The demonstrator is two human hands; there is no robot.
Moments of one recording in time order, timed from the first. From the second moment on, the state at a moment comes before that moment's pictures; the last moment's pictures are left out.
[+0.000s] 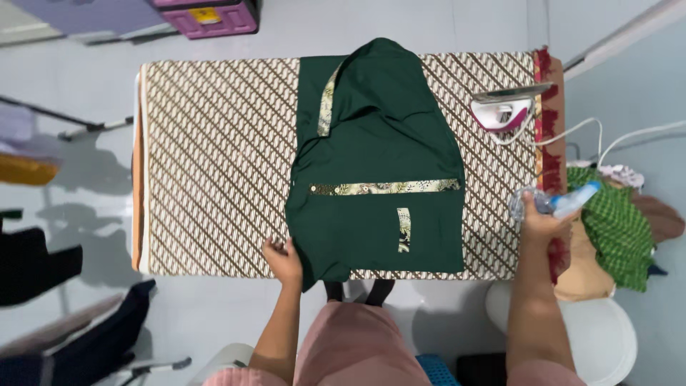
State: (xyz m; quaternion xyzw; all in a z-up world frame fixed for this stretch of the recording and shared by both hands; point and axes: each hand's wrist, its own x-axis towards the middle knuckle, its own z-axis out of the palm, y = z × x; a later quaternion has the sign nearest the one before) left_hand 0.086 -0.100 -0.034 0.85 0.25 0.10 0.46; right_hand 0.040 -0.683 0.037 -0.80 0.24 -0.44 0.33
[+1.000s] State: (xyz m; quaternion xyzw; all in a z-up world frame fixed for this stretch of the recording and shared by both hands) left_hand -0.021 -0.042 0.058 0.81 0.40 -0.14 0.40; right_hand -0.077 -0.597 0.125 -0.89 0.10 0.17 0.41
